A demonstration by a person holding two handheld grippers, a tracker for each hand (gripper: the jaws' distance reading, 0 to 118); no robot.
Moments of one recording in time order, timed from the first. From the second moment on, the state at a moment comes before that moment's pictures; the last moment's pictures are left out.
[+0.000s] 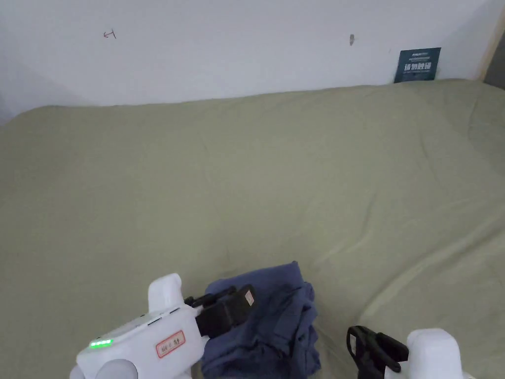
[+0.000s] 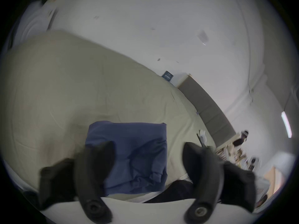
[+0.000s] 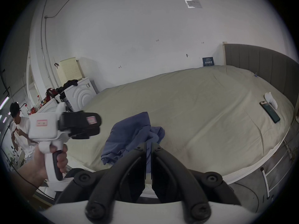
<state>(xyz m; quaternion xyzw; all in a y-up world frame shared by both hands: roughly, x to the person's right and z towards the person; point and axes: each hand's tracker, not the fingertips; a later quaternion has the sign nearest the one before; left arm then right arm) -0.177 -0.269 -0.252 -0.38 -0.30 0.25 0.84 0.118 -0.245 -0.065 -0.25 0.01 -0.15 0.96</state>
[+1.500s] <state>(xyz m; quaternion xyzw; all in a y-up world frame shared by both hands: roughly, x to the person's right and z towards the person) -0.175 -0.399 -0.292 -0.50 -0.32 0.40 0.69 0.157 -0.367 -0.207 -0.39 0.15 -0.31 0.86</state>
